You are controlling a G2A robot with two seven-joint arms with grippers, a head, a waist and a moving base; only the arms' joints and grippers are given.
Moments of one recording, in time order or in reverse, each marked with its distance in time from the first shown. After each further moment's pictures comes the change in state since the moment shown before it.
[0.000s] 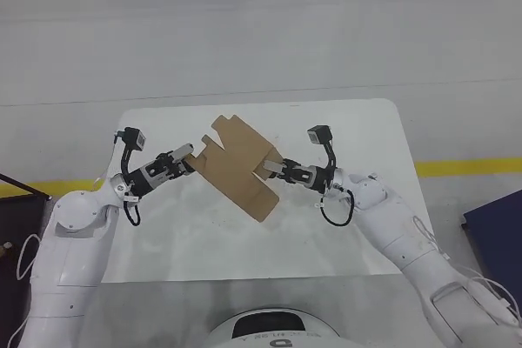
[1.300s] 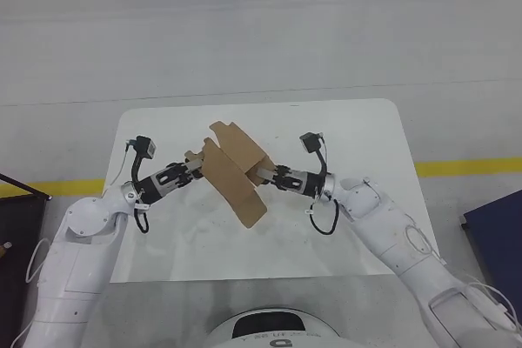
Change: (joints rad) left arm 0.022 0.007 0.049 -0.005 -0.009 -0.011 0.056; right arm -0.039 -0.013 -0.002 -0.062 -0.313 0.037 -0.179
